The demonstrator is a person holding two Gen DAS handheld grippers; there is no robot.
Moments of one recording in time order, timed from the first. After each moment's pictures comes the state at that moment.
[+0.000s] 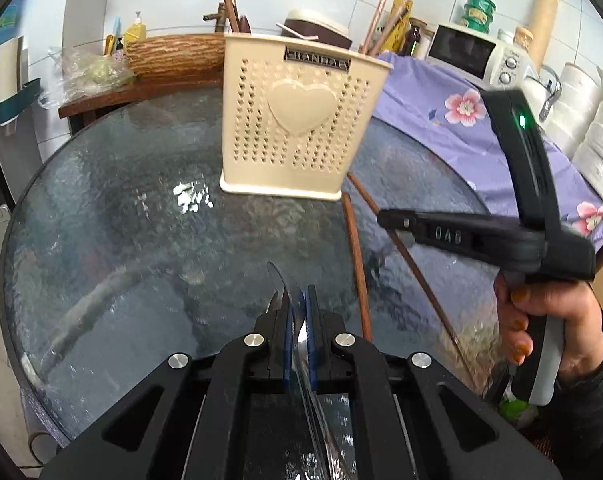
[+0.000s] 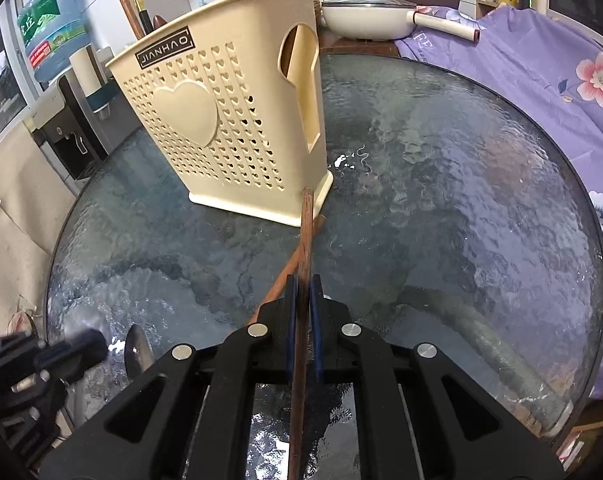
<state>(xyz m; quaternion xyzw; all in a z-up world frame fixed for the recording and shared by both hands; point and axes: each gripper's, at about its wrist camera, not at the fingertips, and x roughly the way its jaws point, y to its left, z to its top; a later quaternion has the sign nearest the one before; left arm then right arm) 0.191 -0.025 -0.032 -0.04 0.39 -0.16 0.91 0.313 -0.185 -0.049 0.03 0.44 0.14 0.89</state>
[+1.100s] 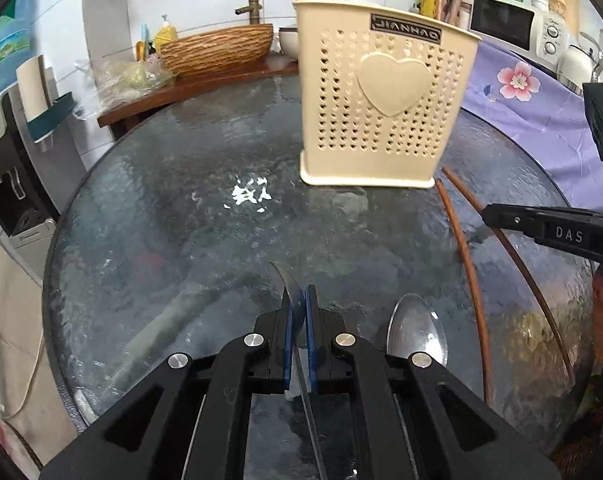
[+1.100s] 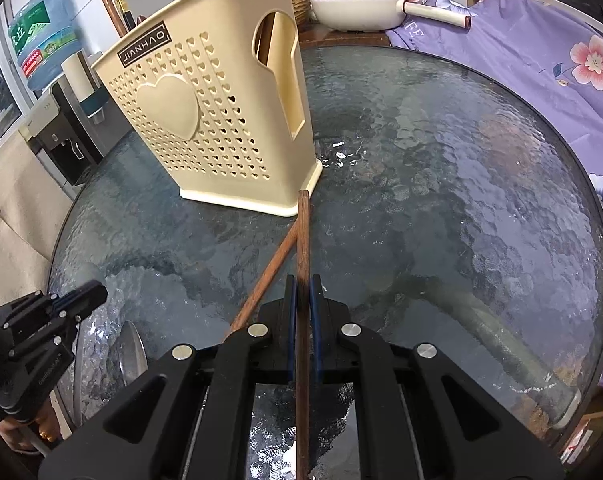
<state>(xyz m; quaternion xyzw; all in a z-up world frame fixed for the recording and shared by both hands) 0.224 0.003 -0.054 0.04 0.41 -0.08 0.91 0.311 -0.194 -0.059 0.04 0.45 0.13 0.88</state>
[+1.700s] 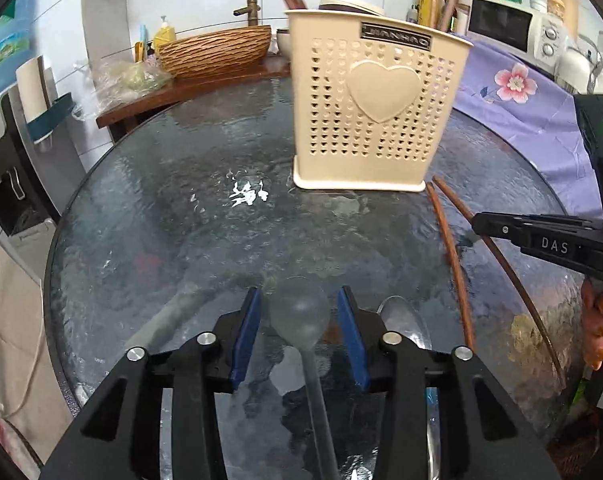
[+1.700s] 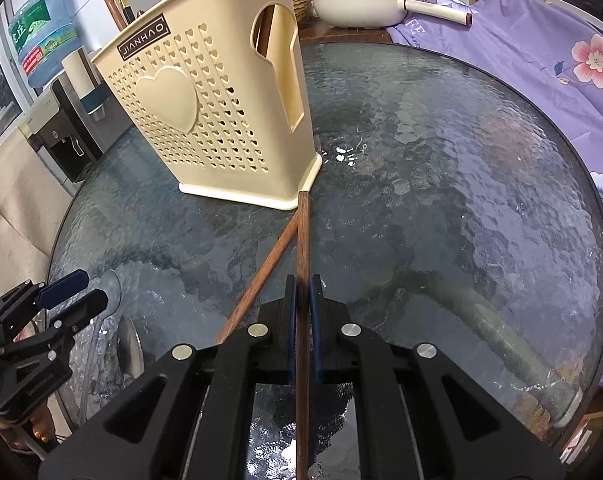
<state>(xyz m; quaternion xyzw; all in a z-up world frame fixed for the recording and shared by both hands) 0.220 -0.009 -0.046 0.04 0.41 -0.08 0.91 0.308 -0.195 -0.063 0.04 0.45 0.13 0.88</state>
